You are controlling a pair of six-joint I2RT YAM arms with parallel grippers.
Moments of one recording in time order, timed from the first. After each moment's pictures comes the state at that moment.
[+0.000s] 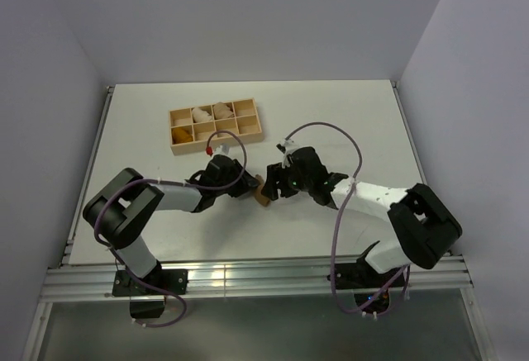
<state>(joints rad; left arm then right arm) -0.69 1.69 0.63 0.45 0.04 -1.11 0.64 1.45 0.62 0.17 -0.29 0.43</state>
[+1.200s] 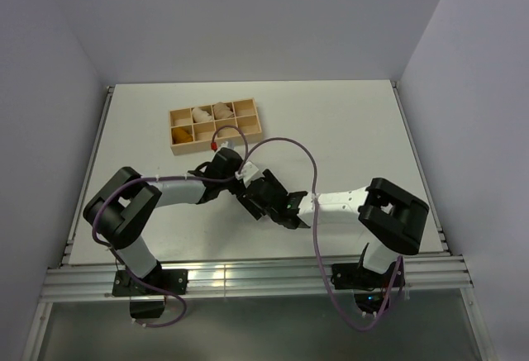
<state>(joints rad) -0.70 1.69 0.77 0.18 0.03 -1.06 1.07 1.61 0.77 0.06 0.46 0.10</state>
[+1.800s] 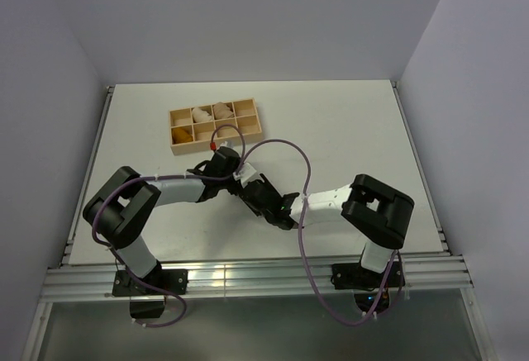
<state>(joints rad) -0.69 1.69 0.78 0.15 0.06 -1.06 1.08 1.72 0.78 0.15 0.50 0.12</state>
